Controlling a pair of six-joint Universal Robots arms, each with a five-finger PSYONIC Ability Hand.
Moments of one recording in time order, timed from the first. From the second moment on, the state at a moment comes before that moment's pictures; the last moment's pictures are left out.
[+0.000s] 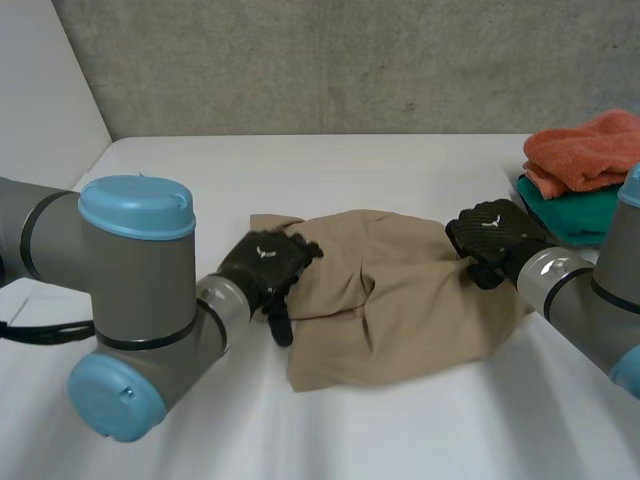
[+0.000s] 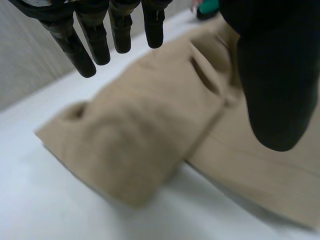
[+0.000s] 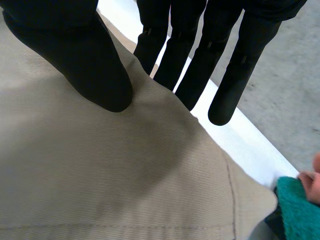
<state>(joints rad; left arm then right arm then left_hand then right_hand) 4.08 -2.05 -1.40 2.99 -1.54 3.34 1.85 -1.17 1.55 -0.05 1.32 2.60 0.20 0.20 0.21 0.20 0.05 1.14 1.18 1.19 1.19 0.99</state>
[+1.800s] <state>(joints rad) 4.18 -2.16 -1.26 3.10 -1.52 3.56 1.85 -1.14 1.33 0.28 1.29 2.52 0.31 0.31 0.31 0.32 0.14 0.39 0.36 0.38 0.38 0.22</state>
